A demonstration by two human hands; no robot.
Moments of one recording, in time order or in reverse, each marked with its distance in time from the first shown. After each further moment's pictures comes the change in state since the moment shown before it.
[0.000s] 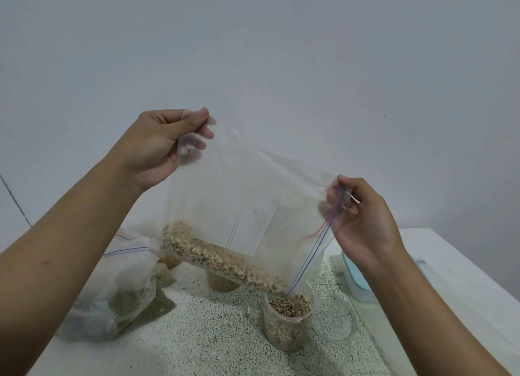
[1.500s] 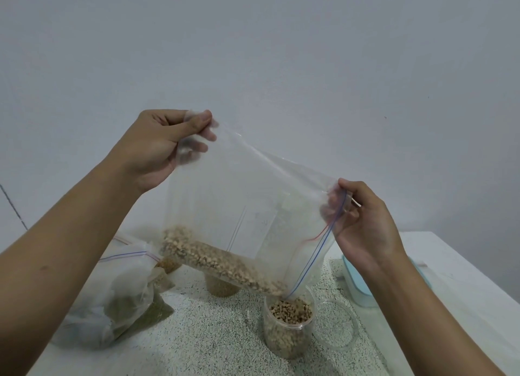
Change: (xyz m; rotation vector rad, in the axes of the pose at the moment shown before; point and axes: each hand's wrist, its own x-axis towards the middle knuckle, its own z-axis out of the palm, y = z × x) left_hand 0.000 0.003 0.004 0.101 0.004 0.038; right_hand 0.006 0.002 -0.003 -0.009 0.021 -0.018
